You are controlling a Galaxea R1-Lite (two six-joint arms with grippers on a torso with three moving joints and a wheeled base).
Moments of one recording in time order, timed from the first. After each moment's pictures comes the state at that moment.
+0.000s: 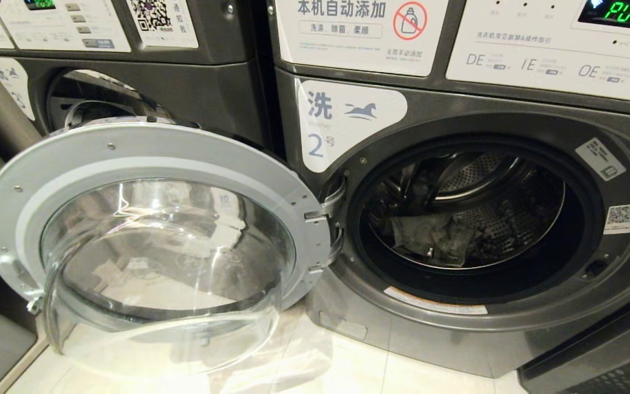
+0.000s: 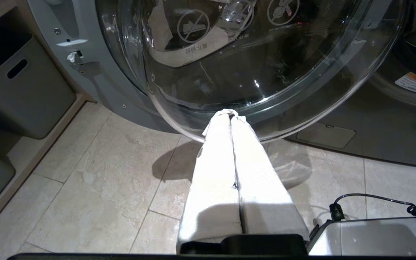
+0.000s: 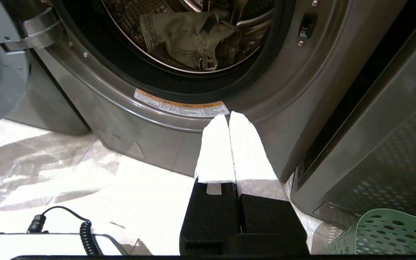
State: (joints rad) left arm -0.01 0.00 0.00 0.01 -0.01 0.08; right arm 0.00 0.00 0.00 0.00 -0.01 0.01
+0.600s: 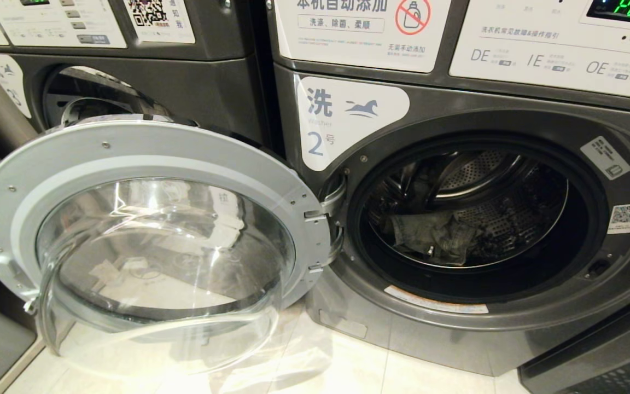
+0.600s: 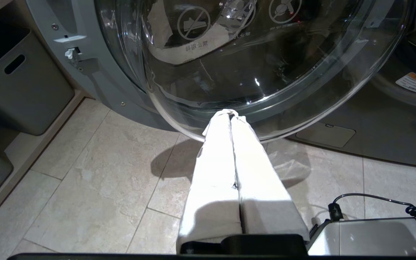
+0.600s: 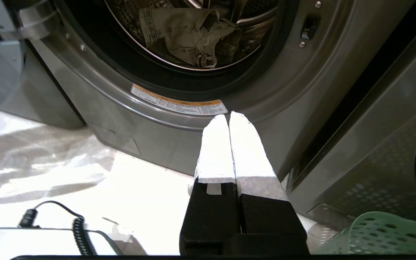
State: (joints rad) left arm -0.01 0.00 0.00 0.01 -0.01 0.07; right arm 0.00 0.00 0.00 0.00 -0.01 -0.04
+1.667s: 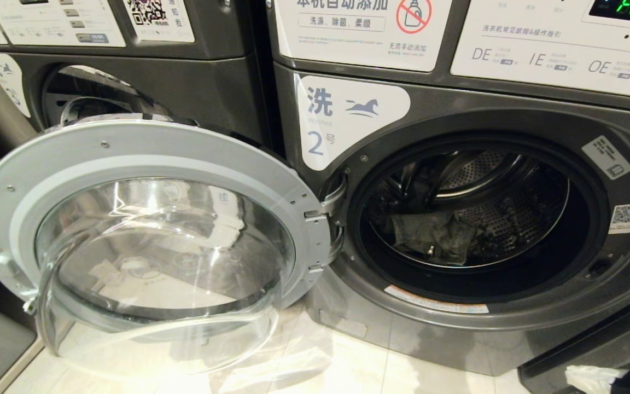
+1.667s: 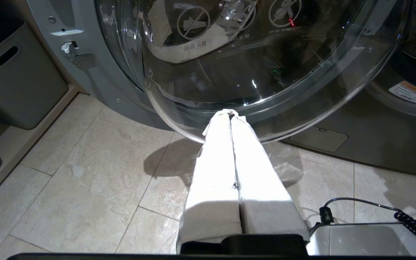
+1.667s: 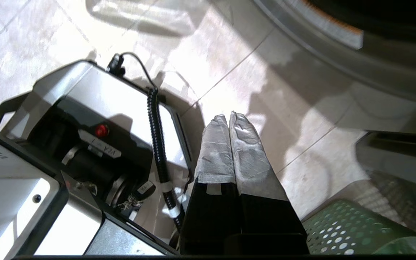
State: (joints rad) left arm -0.01 0.00 0.00 0.00 0.00 0.03; right arm 0.02 1.06 -0.42 0.09 0.38 -0.31
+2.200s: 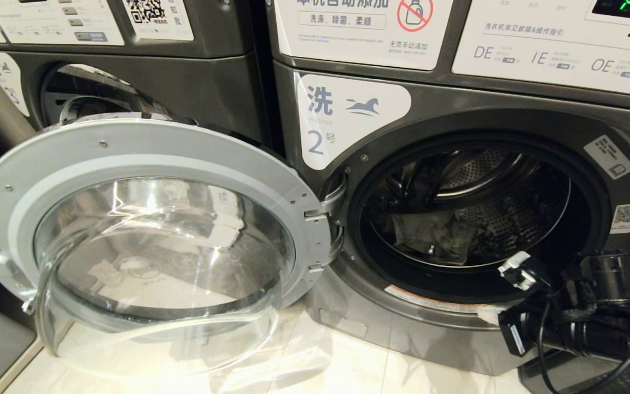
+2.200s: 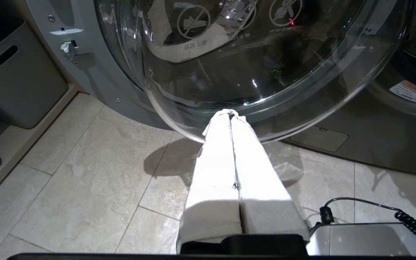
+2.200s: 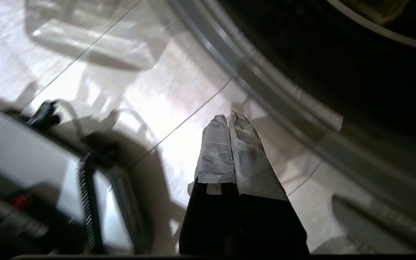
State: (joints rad) left arm -0.01 0.00 0.00 0.00 0.00 0.03; right arm 0.09 1.77 -0.42 -0.72 0.26 -0.30
